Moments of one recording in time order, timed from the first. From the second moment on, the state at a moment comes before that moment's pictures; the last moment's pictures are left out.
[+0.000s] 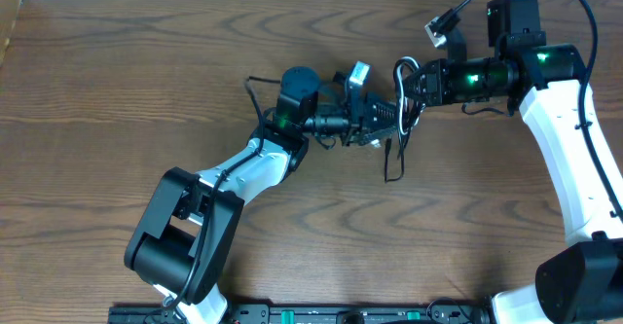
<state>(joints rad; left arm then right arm) -0.48 1.82 0.96 0.68 1.09 -1.34 0.12 1.66 1.54 -0.97 -0.81 0.07</state>
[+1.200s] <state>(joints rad) -0.44 1.82 0.96 0.58 1.06 -0.82 0.10 1.66 1.54 -1.08 -0.95 0.02</state>
